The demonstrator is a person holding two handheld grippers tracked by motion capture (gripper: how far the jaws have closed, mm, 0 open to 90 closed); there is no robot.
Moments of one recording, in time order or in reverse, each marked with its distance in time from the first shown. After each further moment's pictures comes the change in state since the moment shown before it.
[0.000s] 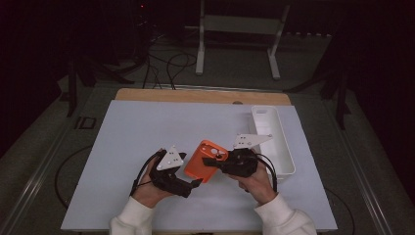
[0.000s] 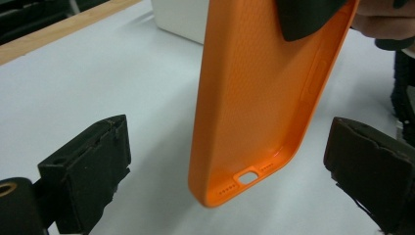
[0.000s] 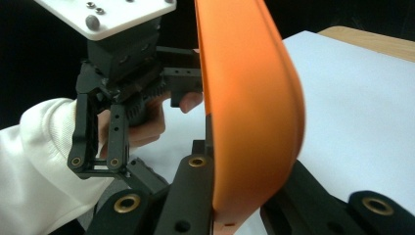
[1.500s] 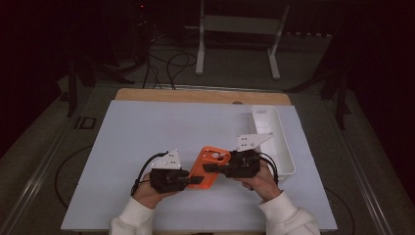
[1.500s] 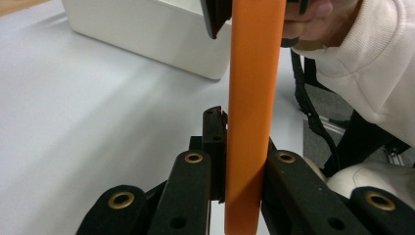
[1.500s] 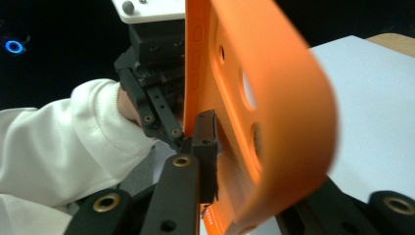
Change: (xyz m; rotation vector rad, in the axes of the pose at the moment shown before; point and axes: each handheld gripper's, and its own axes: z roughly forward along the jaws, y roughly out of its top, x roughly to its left) left arm 0.003 -0.004 -0.002 -0.039 -0.281 -0.007; right arm -0.004 0.001 -0.006 0.018 0.144 -0.079
